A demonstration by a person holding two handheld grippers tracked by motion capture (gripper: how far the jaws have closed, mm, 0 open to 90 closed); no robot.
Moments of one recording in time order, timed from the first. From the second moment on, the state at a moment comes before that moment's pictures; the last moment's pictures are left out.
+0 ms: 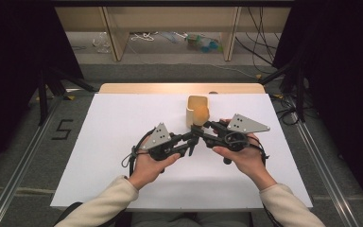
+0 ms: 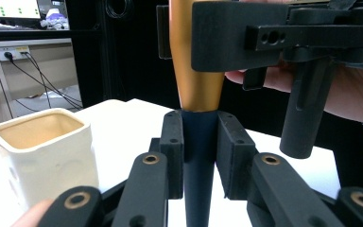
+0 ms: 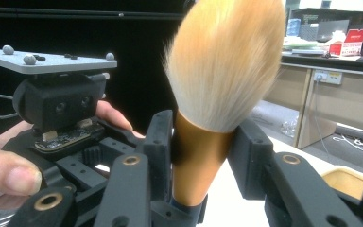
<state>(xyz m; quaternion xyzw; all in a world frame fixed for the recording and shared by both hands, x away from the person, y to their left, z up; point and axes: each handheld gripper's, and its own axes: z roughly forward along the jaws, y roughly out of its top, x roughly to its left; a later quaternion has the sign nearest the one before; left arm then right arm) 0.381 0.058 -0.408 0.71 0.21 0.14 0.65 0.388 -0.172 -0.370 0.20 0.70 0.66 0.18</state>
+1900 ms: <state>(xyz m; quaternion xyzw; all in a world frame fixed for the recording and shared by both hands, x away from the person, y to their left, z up) 0.371 0.113 -0.399 0.70 0.24 0.20 0.64 0.392 -0.186 -0.357 0.22 0.69 0.65 0.22</state>
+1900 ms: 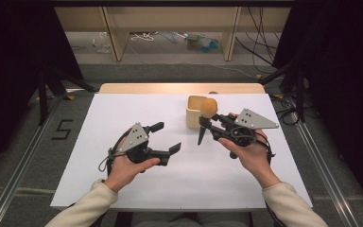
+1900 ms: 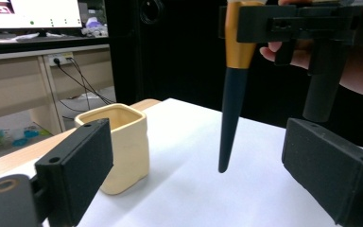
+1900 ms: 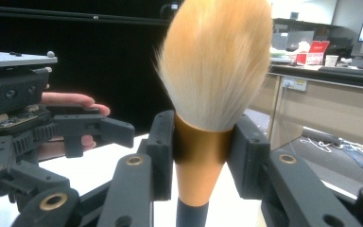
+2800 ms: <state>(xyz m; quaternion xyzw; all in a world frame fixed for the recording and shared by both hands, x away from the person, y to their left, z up) 0.352 0.169 -0.399 0.67 0.28 0.23 0.65 0.398 -0.194 -0.352 0.23 0.69 0.65 0.22</state>
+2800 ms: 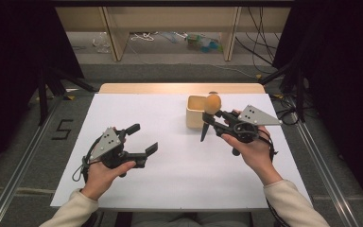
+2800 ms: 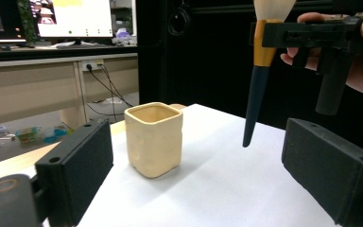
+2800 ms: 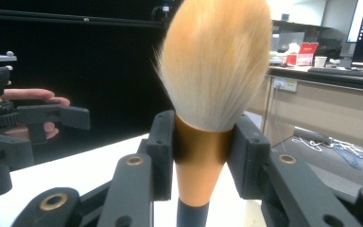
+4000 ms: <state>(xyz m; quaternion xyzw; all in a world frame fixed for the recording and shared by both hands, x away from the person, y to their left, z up) 0.337 0.221 -0.405 0.63 0.32 0.26 0.65 0.406 -0.195 -0.351 0.25 0.69 0.64 0.24</state>
